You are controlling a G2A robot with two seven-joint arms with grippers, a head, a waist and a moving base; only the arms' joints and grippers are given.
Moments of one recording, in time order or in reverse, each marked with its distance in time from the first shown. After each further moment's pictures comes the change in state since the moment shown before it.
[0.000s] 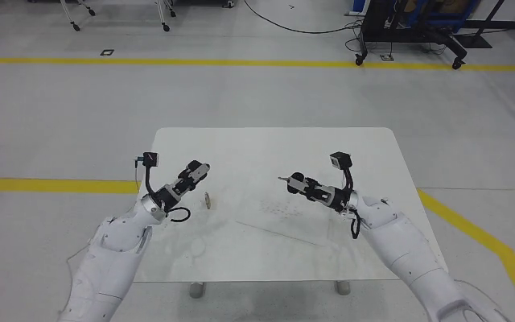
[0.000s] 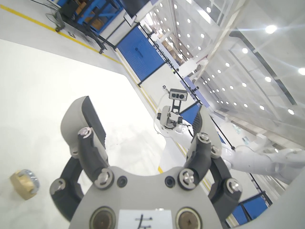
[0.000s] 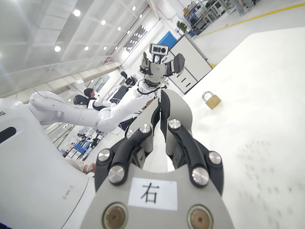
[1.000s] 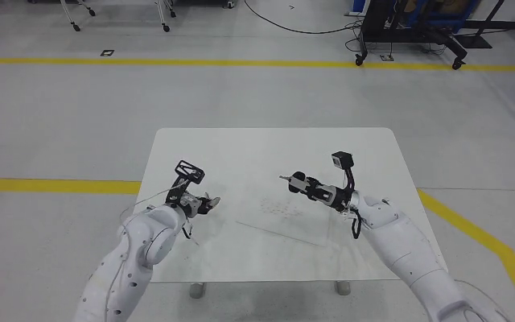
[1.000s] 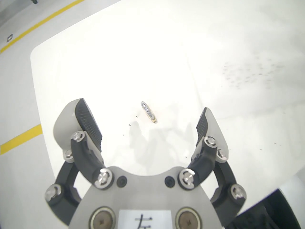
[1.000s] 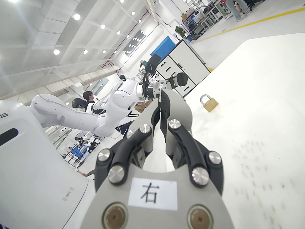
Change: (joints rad) left arm 0.040 0.012 0.155 -0.315 1.308 0.472 -0.242; right arm 0.004 -0.001 -0.008 0.003 0.000 0.001 0.001
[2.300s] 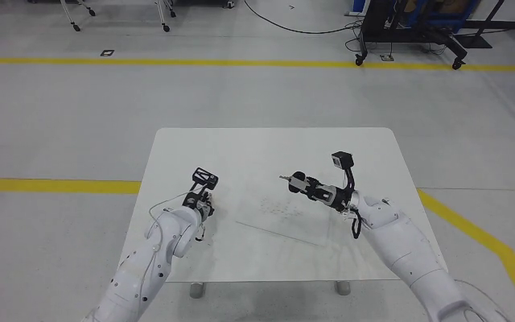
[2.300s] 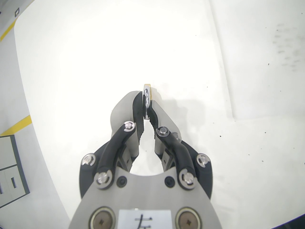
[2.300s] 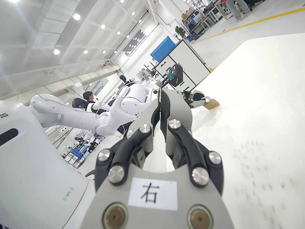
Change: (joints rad) left arm -0.083 -0.054 0.122 0.142 0.070 0.091 -0.120; right arm 0.000 0.000 0.000 0.000 0.000 0.000 0.000
